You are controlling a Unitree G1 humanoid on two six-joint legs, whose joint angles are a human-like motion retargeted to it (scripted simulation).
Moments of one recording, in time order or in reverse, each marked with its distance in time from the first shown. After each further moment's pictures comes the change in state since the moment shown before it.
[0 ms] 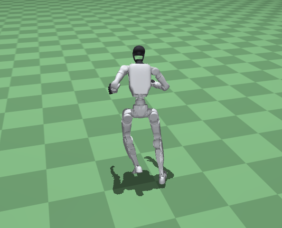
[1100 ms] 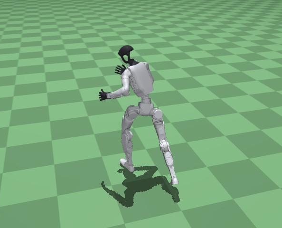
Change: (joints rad) left arm -0.005 0.373 0.206 0.040 0.000 0.145 -0.369; right arm 0.122 0.333 0.095 -0.371 0.286 -0.071 0.100; waist 0.664 -0.400 0.007; left_leg -0.075 0.064 0.233 -0.806 0.084 -0.141; right_leg 0.536 -0.049 0.052 -0.363 0.446 0.062
